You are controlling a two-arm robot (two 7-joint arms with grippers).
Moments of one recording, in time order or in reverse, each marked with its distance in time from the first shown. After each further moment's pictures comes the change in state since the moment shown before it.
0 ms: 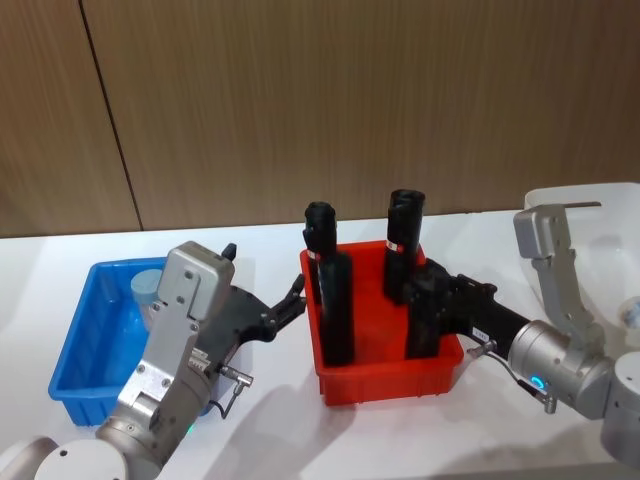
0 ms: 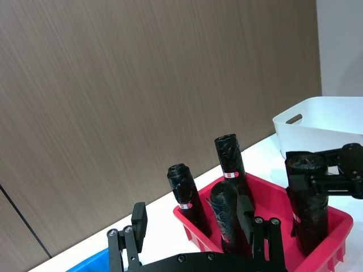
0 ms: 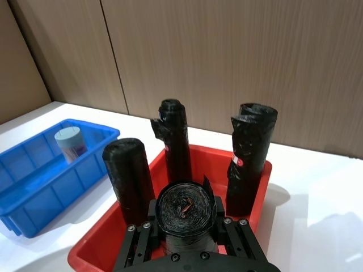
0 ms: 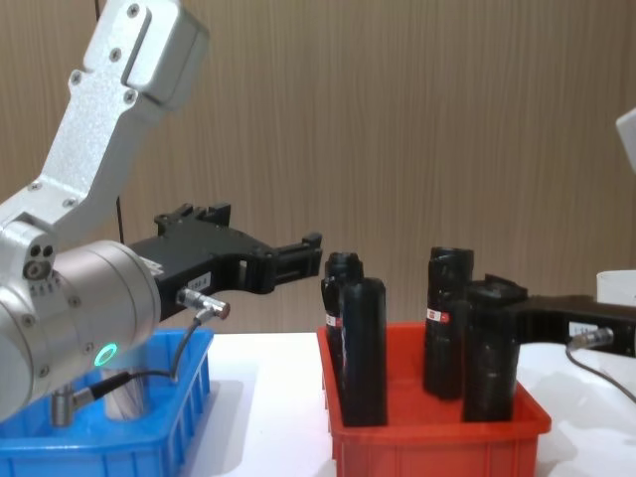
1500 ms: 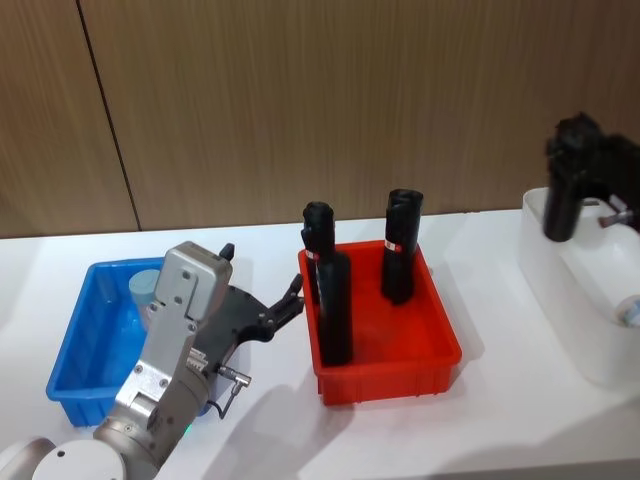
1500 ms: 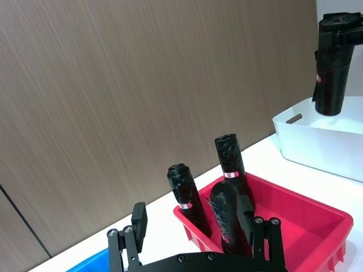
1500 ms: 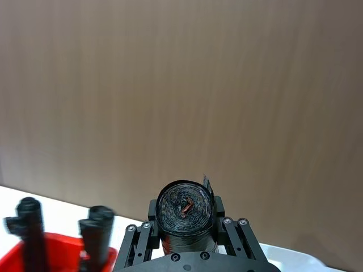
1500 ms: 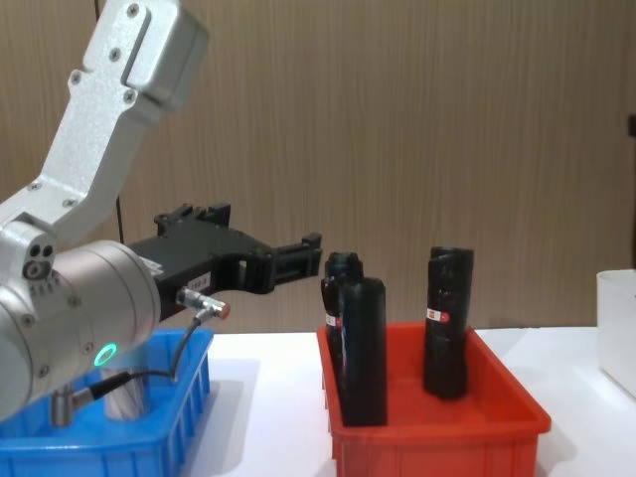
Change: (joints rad) left arm 0.000 0.000 0.000 0.000 0.000 0.000 0.000; right arm 0.063 0.140 0.148 -0.167 -0.050 0.010 -0.173
